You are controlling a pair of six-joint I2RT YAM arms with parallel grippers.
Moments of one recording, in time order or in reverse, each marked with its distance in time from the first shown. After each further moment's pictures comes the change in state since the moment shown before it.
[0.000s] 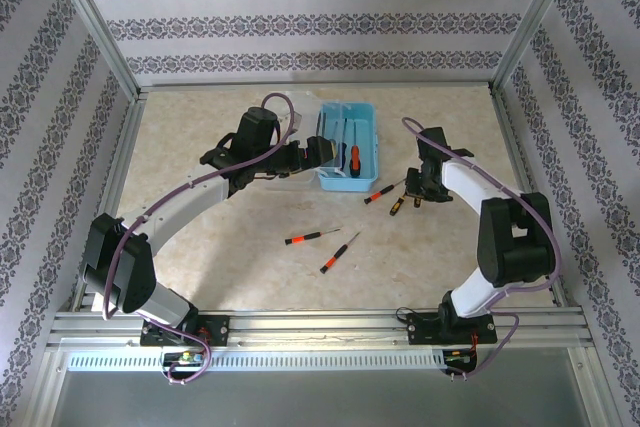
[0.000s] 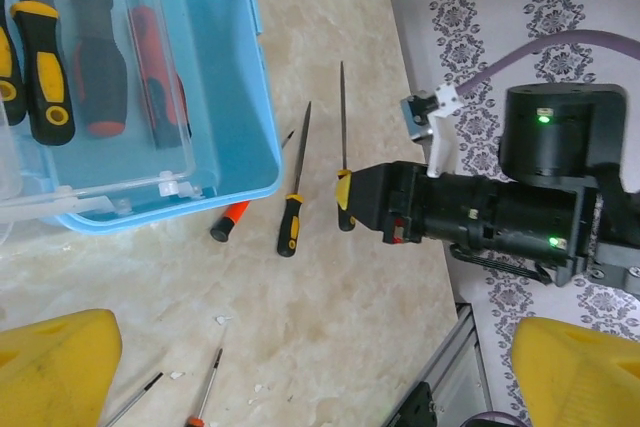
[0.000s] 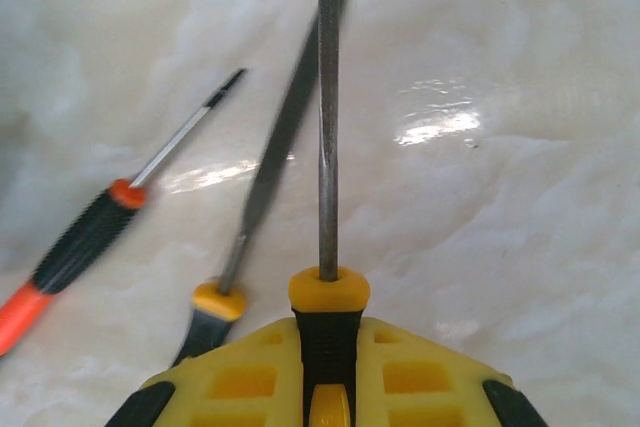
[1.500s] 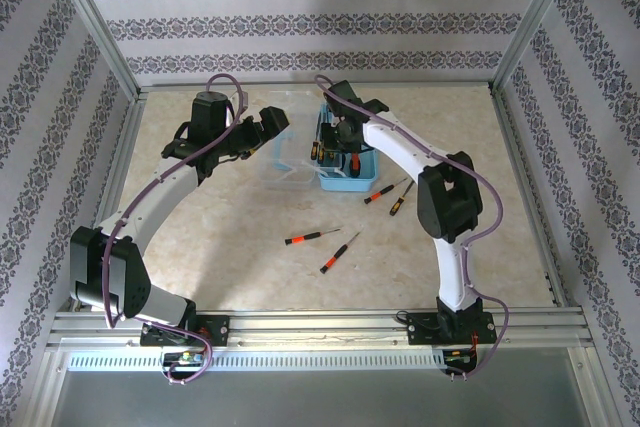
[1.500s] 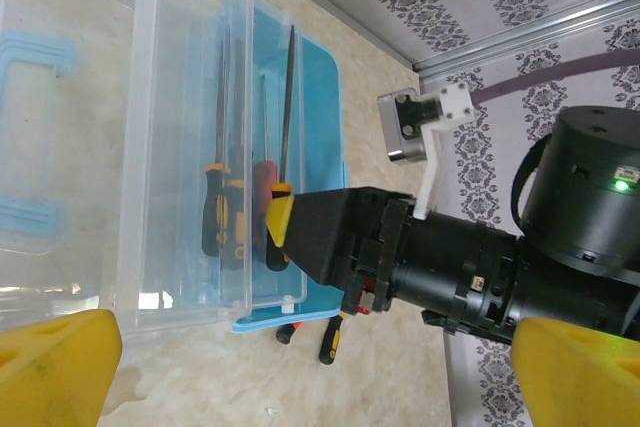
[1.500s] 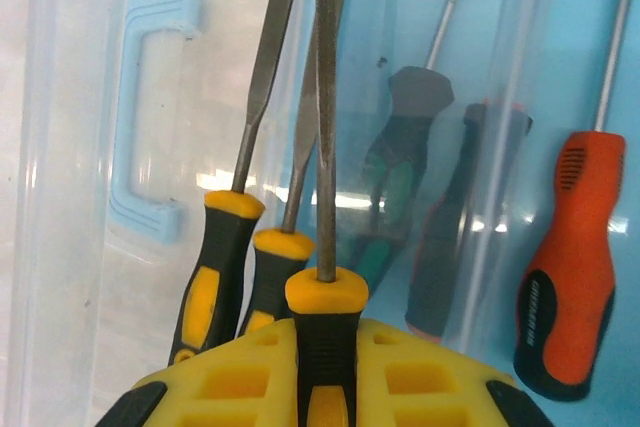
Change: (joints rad) left arm 0.256 -0.062 -0.003 -0.009 -0.004 -0.051; right arm 0.375 0.492 0.803 -0.121 -0.108 0.132
